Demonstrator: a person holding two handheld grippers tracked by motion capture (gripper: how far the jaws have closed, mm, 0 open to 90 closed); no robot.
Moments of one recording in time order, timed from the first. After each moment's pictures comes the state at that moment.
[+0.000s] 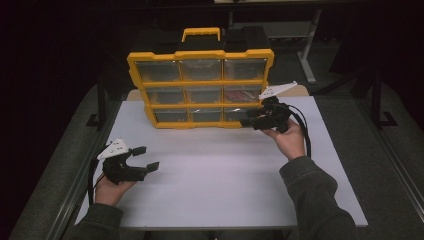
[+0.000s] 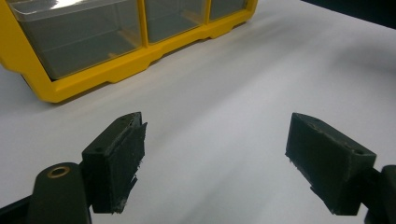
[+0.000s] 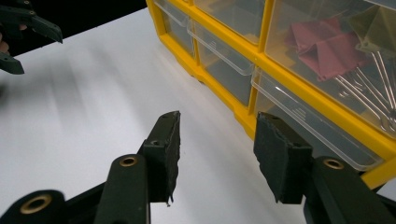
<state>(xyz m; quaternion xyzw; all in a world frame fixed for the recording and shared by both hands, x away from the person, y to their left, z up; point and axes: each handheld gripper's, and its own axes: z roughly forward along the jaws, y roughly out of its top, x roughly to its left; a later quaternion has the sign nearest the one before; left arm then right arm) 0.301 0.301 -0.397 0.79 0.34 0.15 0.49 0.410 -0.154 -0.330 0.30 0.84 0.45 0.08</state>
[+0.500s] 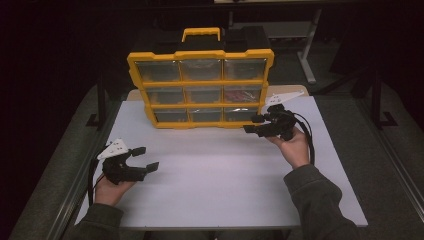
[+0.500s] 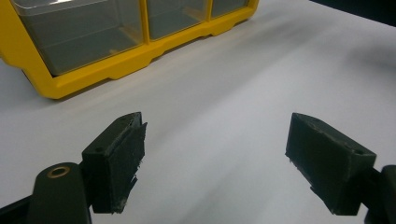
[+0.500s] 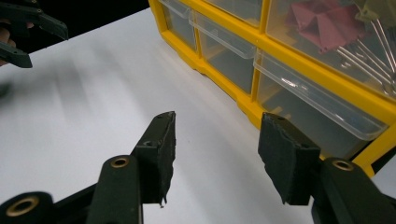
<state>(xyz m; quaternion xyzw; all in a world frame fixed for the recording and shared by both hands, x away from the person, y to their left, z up) 0.302 0.302 -0.399 0.79 0.34 0.14 0.49 0.396 -0.168 -0.344 0.31 0.83 0.46 0.08</state>
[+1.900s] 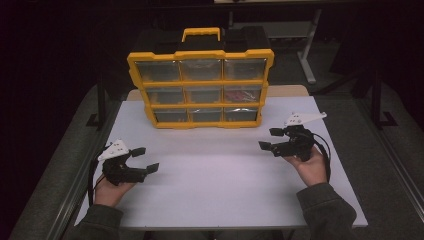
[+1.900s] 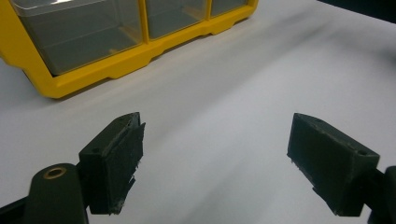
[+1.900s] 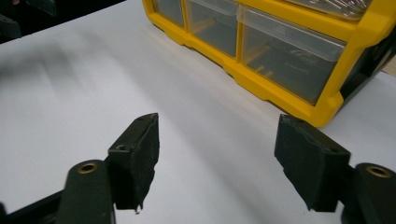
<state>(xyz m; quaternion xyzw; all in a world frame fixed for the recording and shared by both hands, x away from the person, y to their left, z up) 0.298 0.300 -0.398 0.80 0.34 0.15 0.48 0.348 -0.207 -0.367 0.34 0.81 0.47 0.12</state>
